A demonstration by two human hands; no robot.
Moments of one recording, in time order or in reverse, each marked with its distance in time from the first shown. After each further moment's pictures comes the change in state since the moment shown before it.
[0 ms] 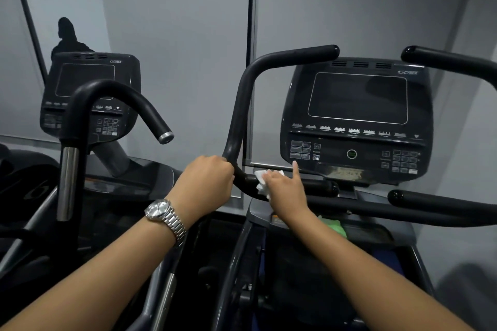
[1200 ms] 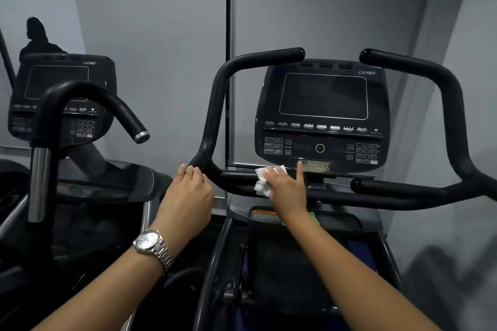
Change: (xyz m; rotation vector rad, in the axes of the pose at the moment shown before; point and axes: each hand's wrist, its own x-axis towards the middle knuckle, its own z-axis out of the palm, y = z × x) left_hand -0.039 0.038 0.025 0.300 -0.051 -0.052; right_hand -0.039 0.052 0.009 -0.004 0.278 0.086
